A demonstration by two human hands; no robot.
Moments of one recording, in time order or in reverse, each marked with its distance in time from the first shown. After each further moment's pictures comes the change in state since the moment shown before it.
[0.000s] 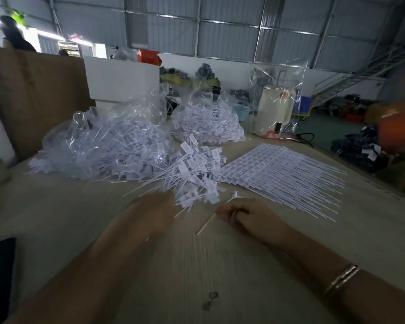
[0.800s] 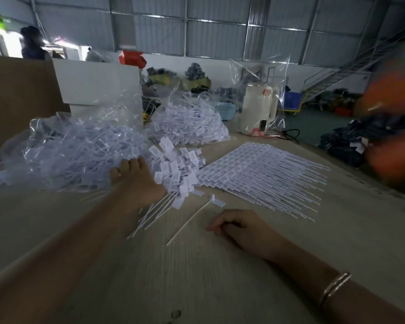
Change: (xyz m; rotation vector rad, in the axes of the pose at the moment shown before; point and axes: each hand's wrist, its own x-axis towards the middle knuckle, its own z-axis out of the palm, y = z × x) left_hand 0.083 0.010 -0.003 0.100 0.158 -0.338; right_hand -0.016 0.033 -0.020 0.069 -0.030 -0.047
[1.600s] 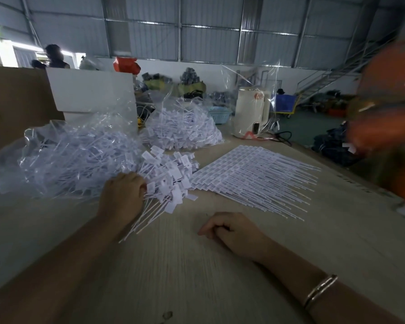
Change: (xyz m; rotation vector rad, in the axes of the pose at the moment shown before) left_hand -0.016 -0.023 0.026 -0.149 0.375 0.279; right_hand 0.000 0.002 0.006 -0.081 0.028 -0.043
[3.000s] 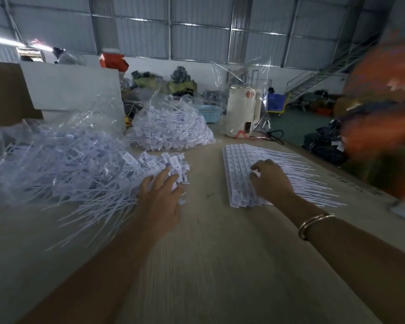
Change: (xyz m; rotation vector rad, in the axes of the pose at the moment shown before) left_hand 0.008 0.074 0.036 -0.048 0.145 0.324; right_hand 0.062 0.076 -0.105 -0.601 0.478 0.427
